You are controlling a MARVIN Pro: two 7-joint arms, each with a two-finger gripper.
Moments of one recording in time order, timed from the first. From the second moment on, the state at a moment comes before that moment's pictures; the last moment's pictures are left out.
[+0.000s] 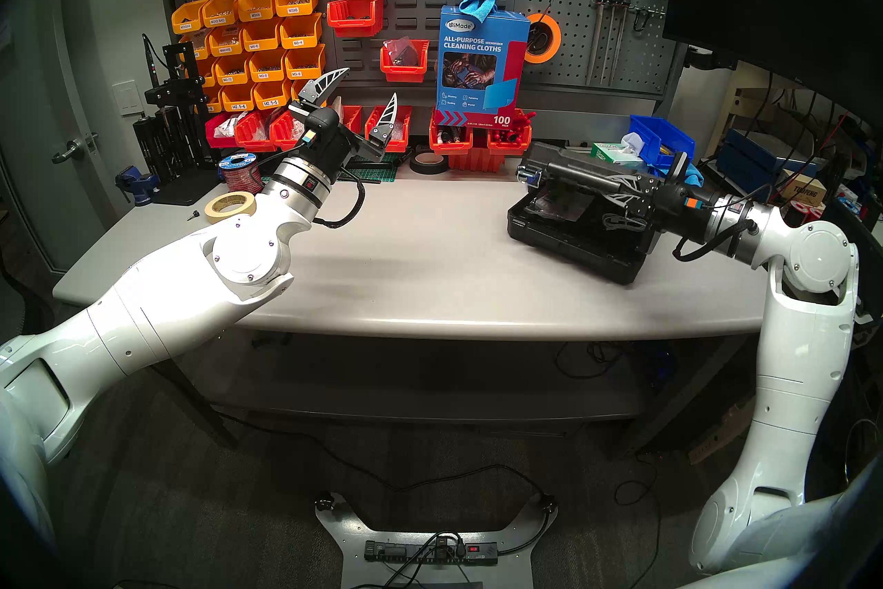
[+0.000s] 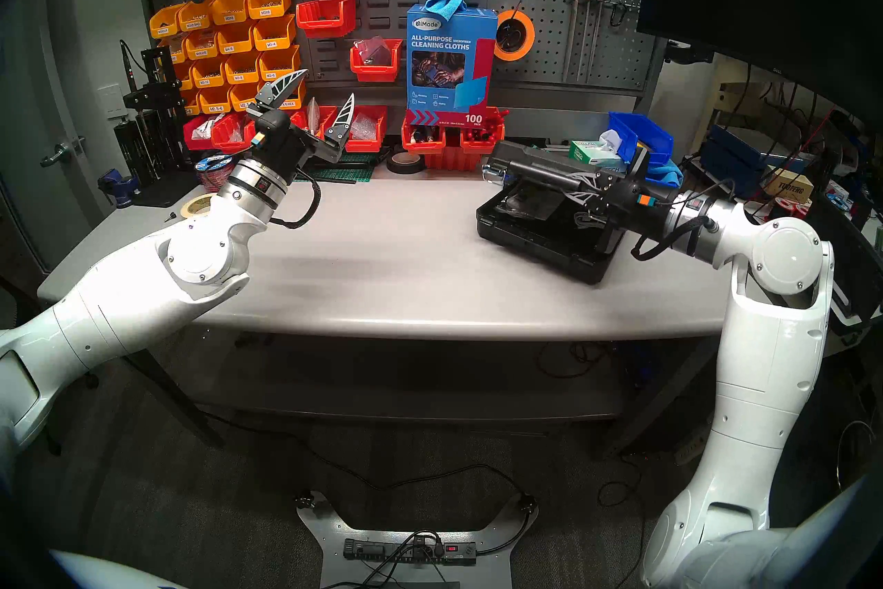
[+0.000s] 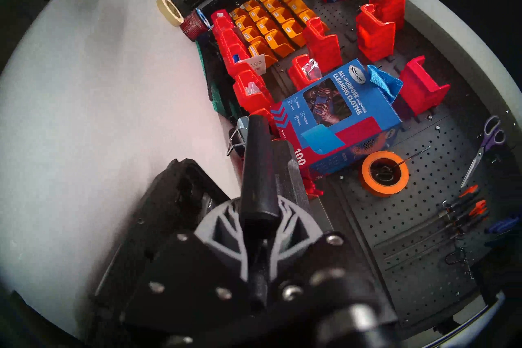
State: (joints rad) left arm 0.80 -0.67 -0.58 -1.63 -0.43 -0.51 0.42; right arm -1.32 -1.23 2.07 -1.92 -0.29 -0.23 1.27
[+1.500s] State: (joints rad) left arm 0.80 -0.67 -0.58 -1.63 -0.43 -0.51 0.43; right arm -1.07 -1.16 2.08 -1.56 -0.45 0.37 0.74
